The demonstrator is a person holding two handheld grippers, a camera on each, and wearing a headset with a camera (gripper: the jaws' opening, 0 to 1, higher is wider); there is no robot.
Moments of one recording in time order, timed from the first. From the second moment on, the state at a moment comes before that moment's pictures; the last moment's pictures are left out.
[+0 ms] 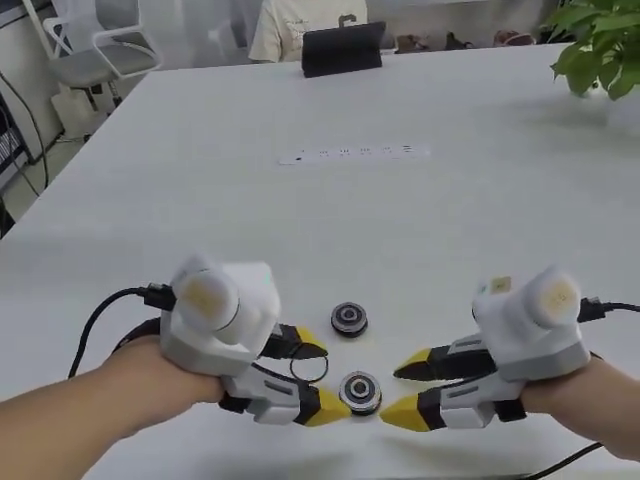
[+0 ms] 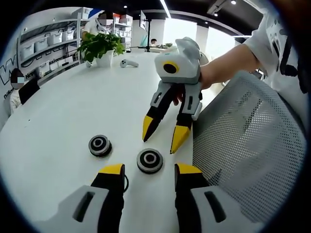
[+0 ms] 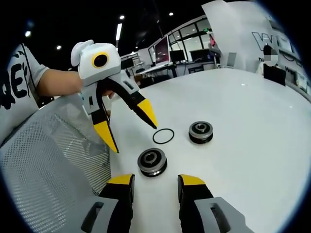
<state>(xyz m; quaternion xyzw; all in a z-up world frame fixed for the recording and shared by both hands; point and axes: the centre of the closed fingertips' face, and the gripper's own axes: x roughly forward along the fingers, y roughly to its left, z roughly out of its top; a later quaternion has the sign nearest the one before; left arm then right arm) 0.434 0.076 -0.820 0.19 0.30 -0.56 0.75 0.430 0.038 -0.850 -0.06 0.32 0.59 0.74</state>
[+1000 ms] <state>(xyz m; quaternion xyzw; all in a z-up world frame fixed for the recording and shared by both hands) 0.433 0.058 -0.837 0.17 0.31 -0.56 0.75 0.429 0.049 -0.855 -0.09 0.30 0.60 0.74</state>
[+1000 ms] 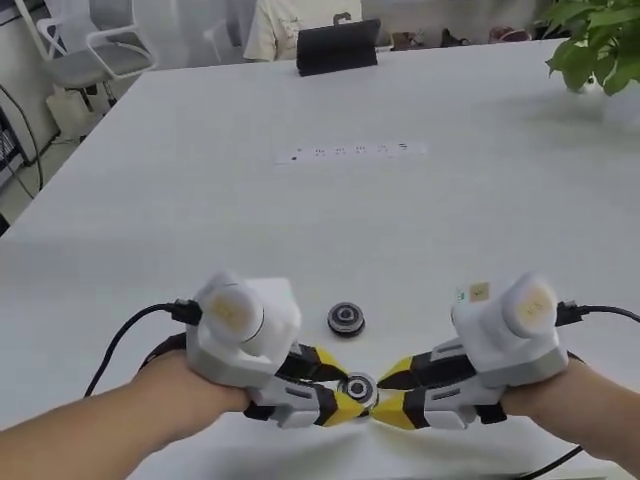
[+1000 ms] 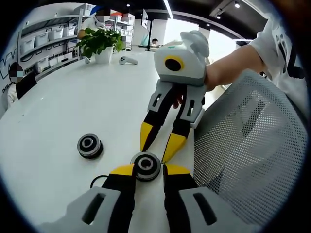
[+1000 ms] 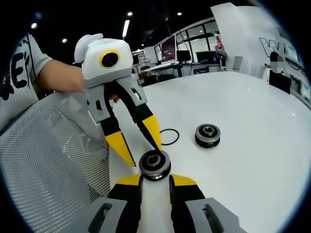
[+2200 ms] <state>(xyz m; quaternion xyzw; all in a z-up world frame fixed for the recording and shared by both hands) 0.438 0.055 -0.839 0.23 0.26 -0.55 0.76 0.430 0.049 -0.856 -0.08 0.31 0.59 0.74</state>
